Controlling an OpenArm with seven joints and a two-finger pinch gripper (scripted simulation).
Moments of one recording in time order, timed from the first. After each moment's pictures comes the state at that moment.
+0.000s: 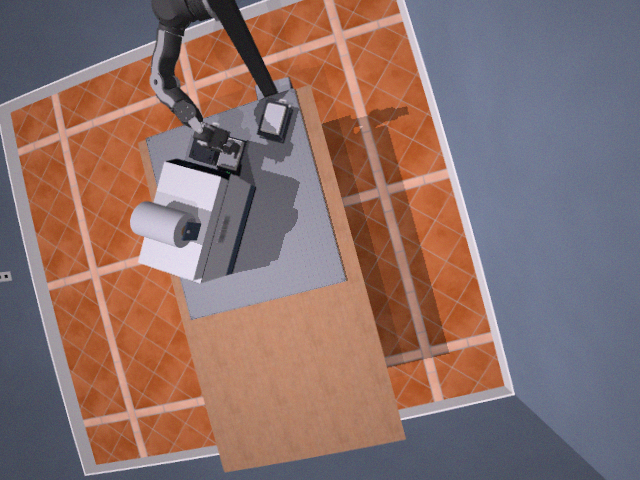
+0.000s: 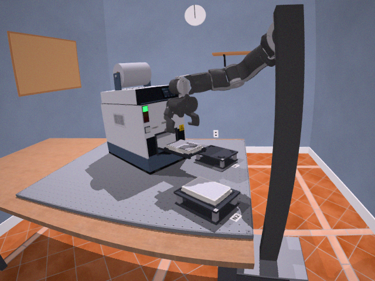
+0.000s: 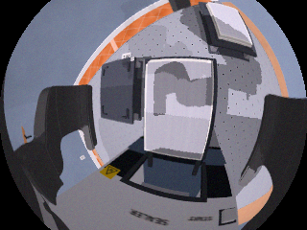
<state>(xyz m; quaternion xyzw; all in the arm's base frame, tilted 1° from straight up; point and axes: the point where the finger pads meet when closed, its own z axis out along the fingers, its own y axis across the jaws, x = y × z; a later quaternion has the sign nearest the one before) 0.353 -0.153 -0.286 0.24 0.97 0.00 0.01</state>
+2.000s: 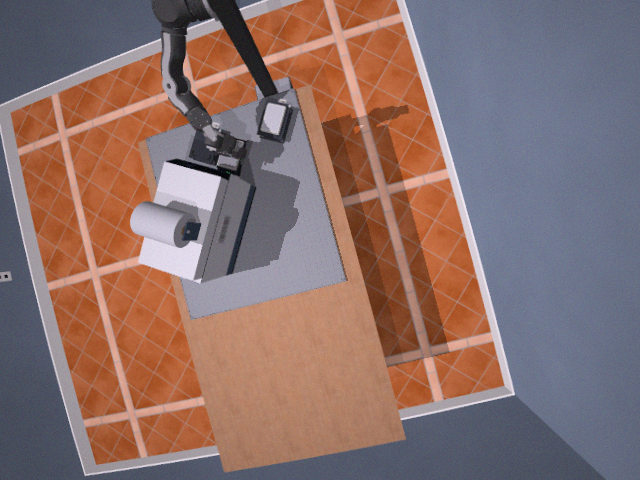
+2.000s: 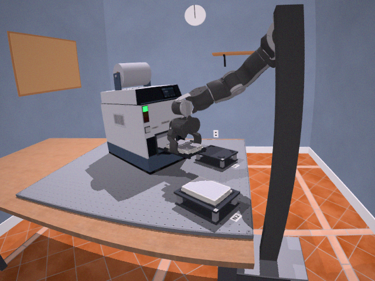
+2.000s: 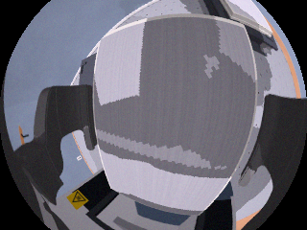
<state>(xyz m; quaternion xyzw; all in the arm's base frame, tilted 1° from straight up) 0.349 -0.154 -0.364 0.23 0.97 0.00 0.00</state>
